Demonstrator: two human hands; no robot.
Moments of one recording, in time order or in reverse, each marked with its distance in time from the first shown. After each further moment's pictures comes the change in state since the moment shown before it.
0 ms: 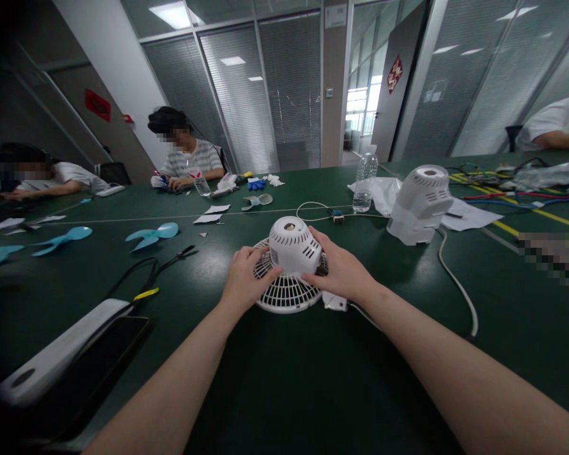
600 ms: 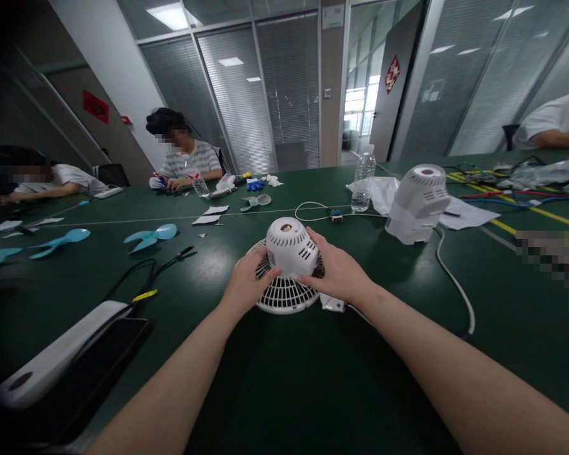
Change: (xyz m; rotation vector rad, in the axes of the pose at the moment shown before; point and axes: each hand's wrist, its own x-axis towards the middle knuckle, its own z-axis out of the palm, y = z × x) left_hand 0.002 -0.001 0.005 -0.118 -0.096 0.064; right_hand -0.001 -0.002 0.003 -0.104 -0.006 0.034
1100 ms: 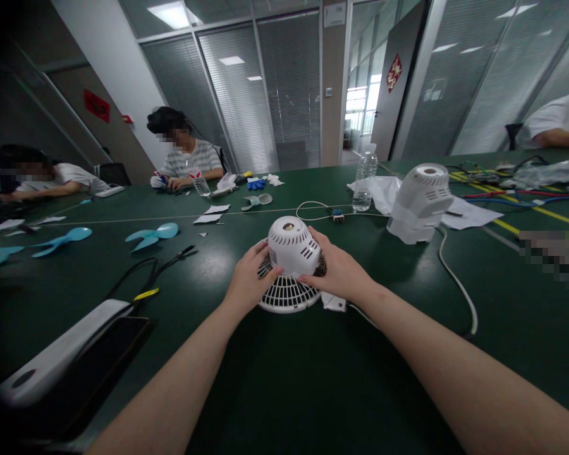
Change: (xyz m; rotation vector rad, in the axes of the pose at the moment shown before) left_hand -0.001 0.002 0.002 0.052 0.001 -0.028; right_hand 0.000 0.002 0.002 0.127 -0.023 0.000
